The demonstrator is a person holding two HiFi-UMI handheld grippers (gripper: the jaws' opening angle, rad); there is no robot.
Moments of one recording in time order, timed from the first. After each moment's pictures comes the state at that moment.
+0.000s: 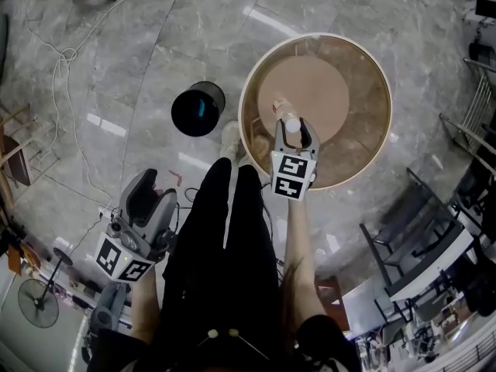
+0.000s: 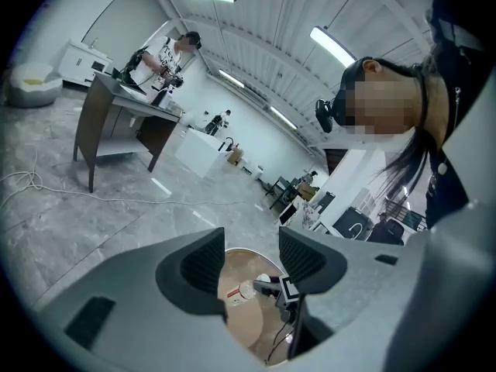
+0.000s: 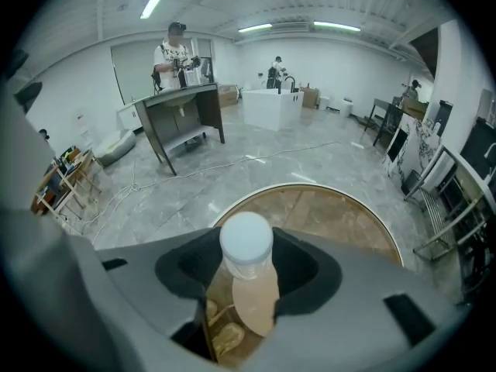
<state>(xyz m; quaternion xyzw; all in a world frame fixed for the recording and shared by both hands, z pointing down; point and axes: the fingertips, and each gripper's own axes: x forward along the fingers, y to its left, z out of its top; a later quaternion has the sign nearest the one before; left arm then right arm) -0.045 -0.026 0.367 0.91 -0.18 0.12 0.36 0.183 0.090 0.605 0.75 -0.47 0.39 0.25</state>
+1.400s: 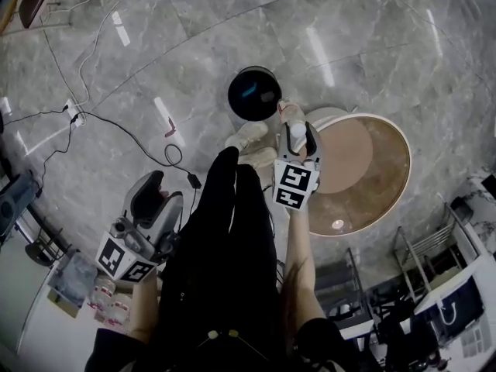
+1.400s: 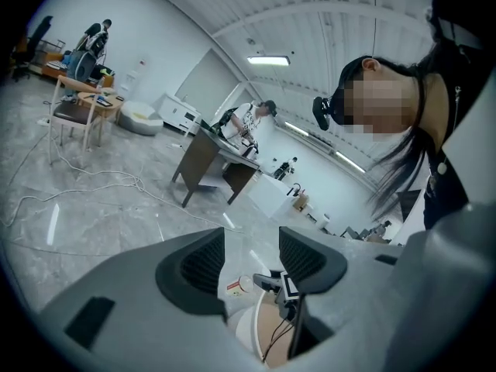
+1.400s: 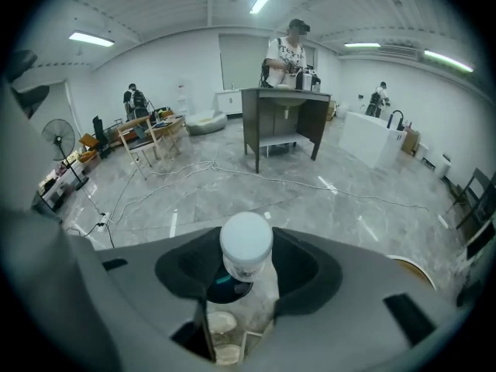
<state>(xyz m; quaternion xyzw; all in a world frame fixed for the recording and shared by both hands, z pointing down) -0.260 0.016 0.383 0.80 -0.47 0.01 0.38 -0.026 -0.041 0.608 0.55 -0.71 0.27 0.34</state>
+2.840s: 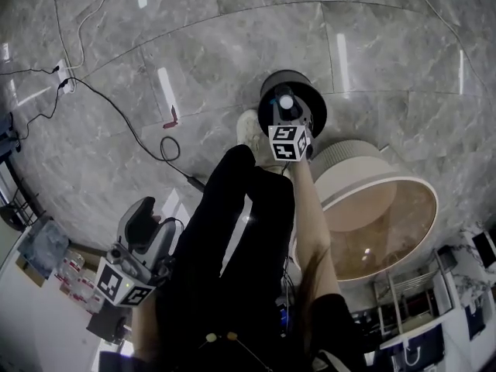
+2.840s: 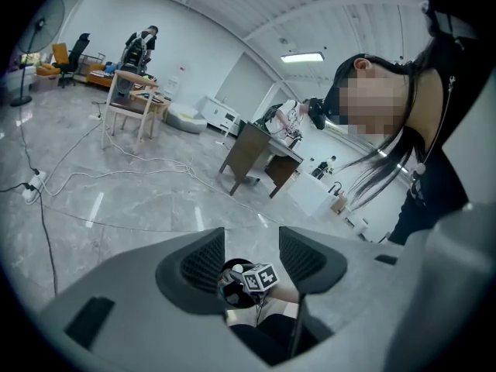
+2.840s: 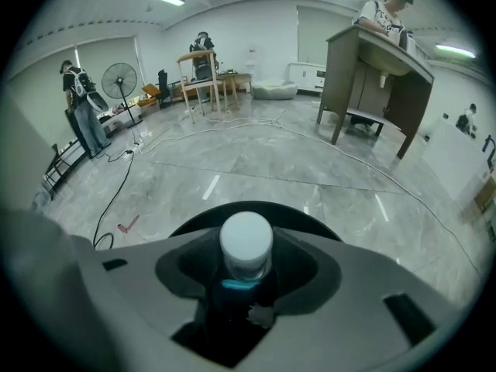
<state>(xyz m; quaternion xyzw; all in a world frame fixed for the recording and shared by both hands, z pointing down) -0.354 0.076 0.553 0.71 -0.58 0.03 0.41 -0.175 -0.066 0.957 0.34 -0.81 0.19 0.44</state>
